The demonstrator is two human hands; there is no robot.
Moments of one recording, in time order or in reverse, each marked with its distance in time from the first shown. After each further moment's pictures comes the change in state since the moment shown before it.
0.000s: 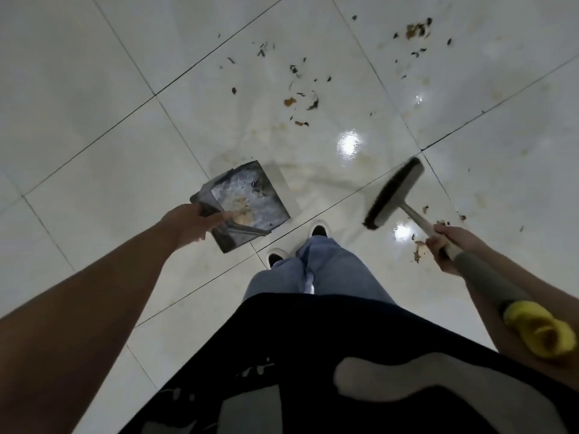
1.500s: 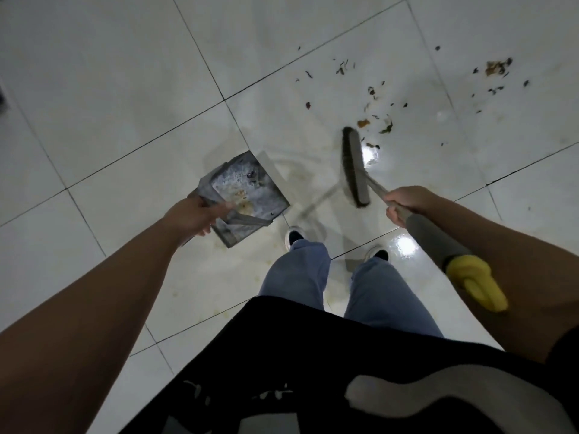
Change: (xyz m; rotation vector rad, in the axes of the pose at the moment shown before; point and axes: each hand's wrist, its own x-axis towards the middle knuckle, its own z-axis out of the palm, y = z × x) left_hand 0.082 -0.225 -0.174 -0.508 -0.040 -0.033; right_hand -0.004 0.064 0.388 -0.577 0.088 -0.181
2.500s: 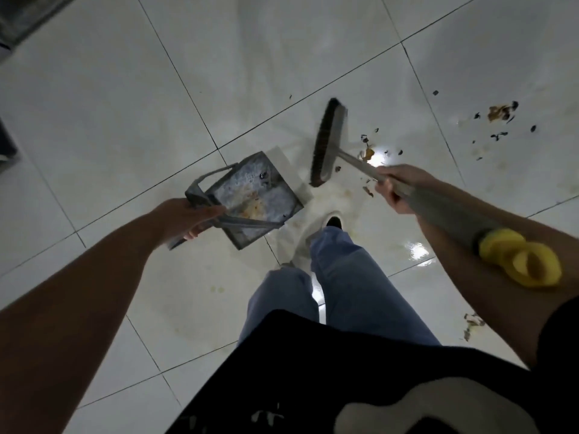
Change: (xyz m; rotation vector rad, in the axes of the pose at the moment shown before) left_hand 0.097 0.202 -0.058 0.042 -0.024 -0.069; right_hand 0.036 -0.247 -0.056 0.340 -0.353 0.048
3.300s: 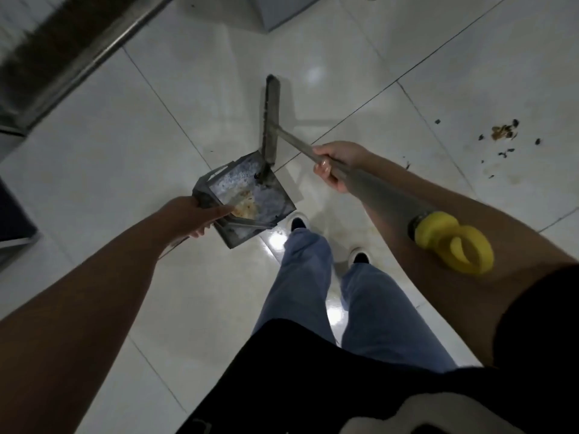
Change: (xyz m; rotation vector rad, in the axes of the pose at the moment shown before) left_hand 0.090 0.079 -0.147 0.234 -0.039 0.087; right_hand 0.030 -0.088 0.215 -0.127 -0.094 -0.130
